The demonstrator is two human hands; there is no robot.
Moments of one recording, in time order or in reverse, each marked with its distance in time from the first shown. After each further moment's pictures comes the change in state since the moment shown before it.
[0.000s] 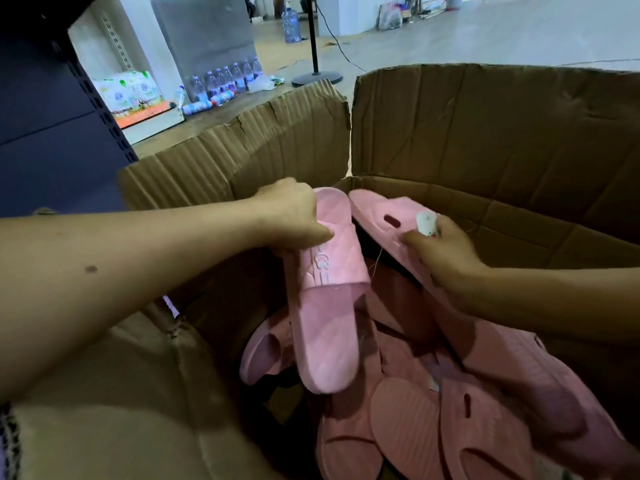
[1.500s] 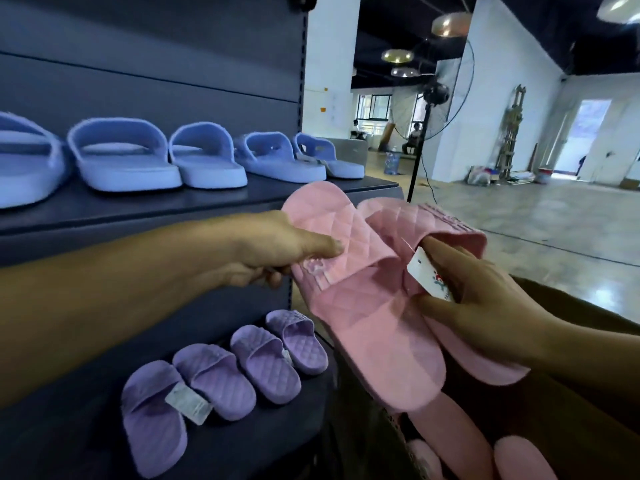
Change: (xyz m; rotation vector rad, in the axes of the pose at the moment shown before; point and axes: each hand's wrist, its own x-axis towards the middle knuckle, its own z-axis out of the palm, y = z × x) left_hand -0.224 -0.120 -0.149 -1.001 0.251 -0.315; right_hand -0.164 -0.245 0.007 -0.593 -0.373 -1.116
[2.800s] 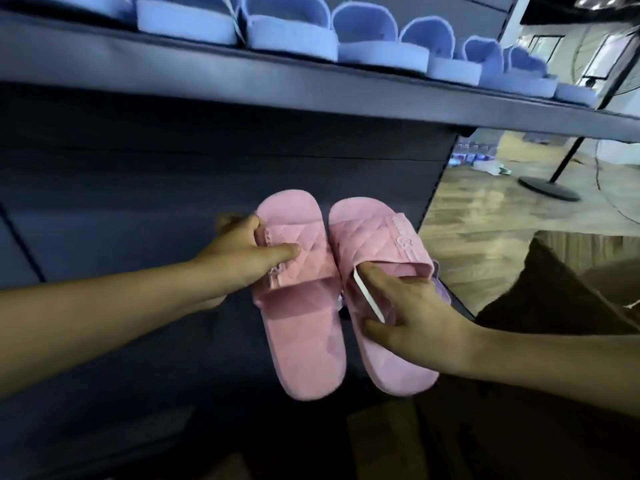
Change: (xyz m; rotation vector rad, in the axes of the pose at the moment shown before) left_hand -0.124 -0.244 -0.056 0.007 0.634 -0.251; right_hand -0.025 -0.156 0.194 0.164 -0.367 -0.425
